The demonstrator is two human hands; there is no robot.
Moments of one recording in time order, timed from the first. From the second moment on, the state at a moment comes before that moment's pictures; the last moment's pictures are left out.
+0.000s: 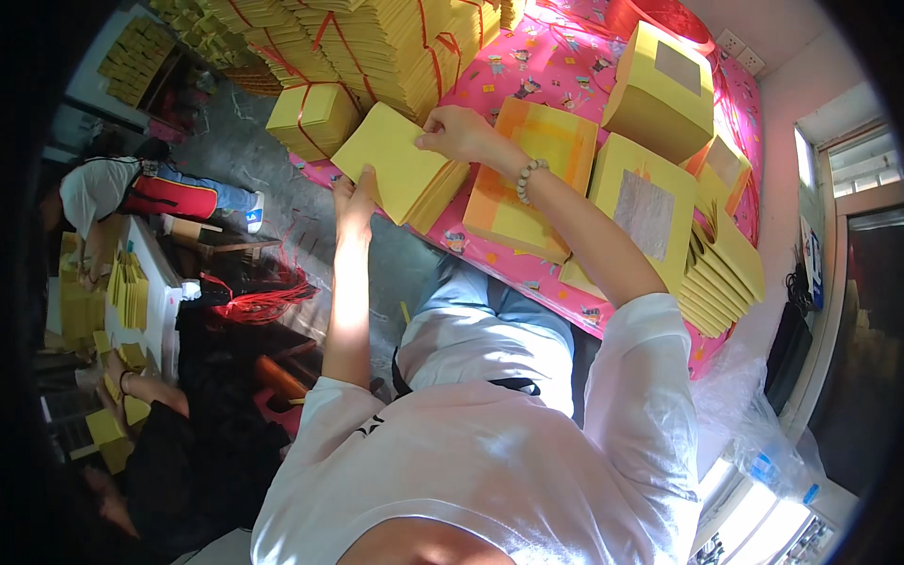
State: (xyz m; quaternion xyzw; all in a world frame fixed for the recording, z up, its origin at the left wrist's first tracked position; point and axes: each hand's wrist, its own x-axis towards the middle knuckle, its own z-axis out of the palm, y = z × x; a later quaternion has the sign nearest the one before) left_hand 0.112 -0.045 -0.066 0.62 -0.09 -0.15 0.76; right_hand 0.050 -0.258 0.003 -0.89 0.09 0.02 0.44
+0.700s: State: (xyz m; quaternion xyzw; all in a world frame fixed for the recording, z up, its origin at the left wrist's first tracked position) left_hand 0.118 -0.052 -0.065 0.76 -0.10 -0.08 0.64; right_hand 0.045 -0.255 -0.007 -0.96 0.05 -0.08 0.28
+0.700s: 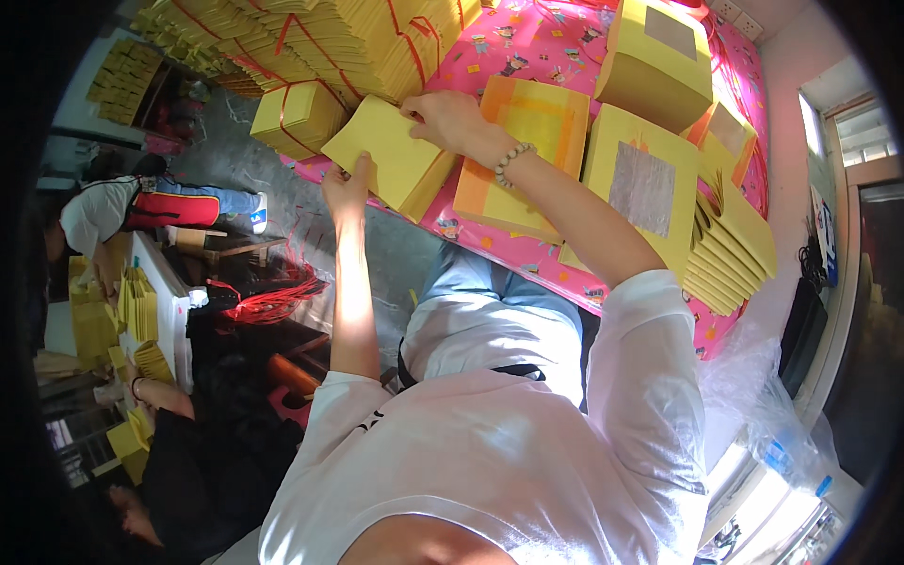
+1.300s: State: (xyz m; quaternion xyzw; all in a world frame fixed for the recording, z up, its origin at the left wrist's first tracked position) left_hand 0.120 -0.087 -0.048 0.81 -0.48 0.15 0.30; right_hand 0.044 -0.277 -0.021 -0.91 -0.01 -0.08 0.41
